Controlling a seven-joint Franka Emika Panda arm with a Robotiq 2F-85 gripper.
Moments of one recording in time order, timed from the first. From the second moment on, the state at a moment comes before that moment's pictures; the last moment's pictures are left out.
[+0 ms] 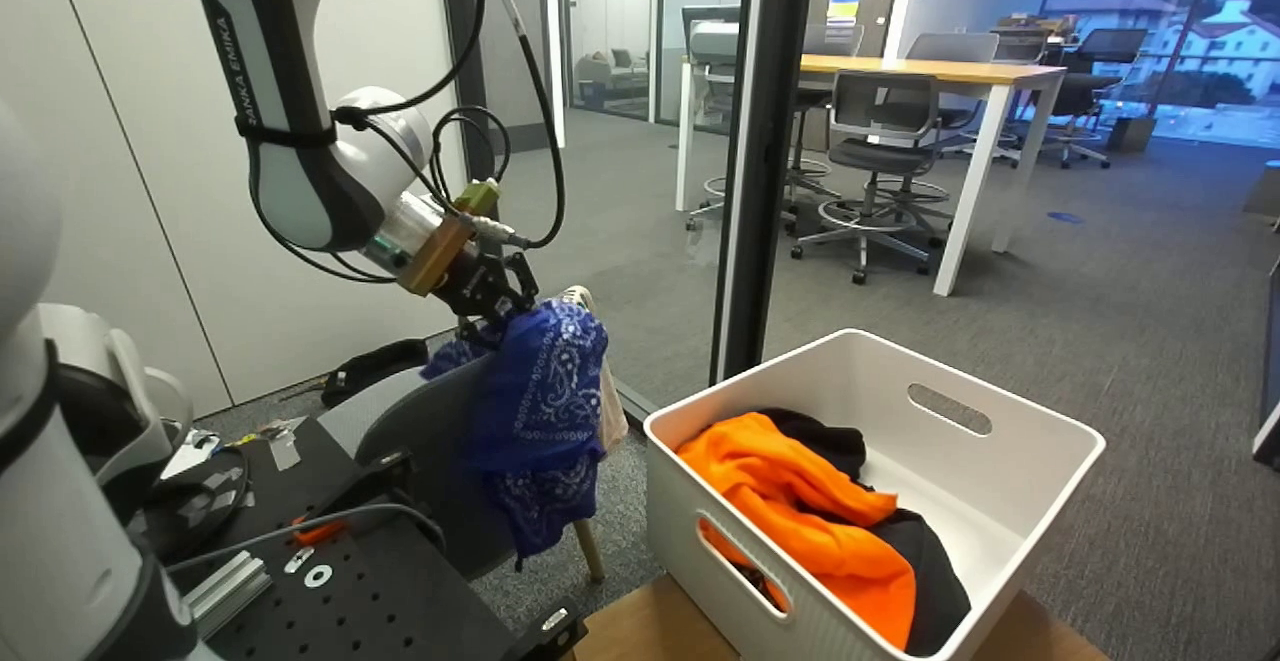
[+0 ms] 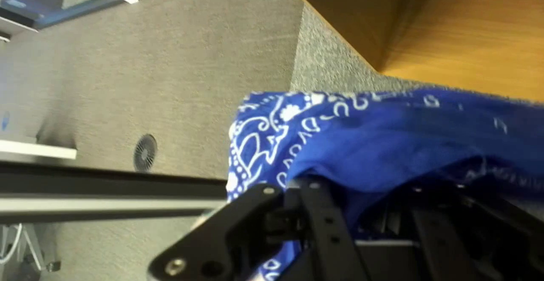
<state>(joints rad) 0.42 0.38 0.29 -2.42 -1.52 2.24 0.50</state>
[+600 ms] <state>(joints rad) 0.30 0.11 0.25 -2.63 -1.52 1.82 0.50</state>
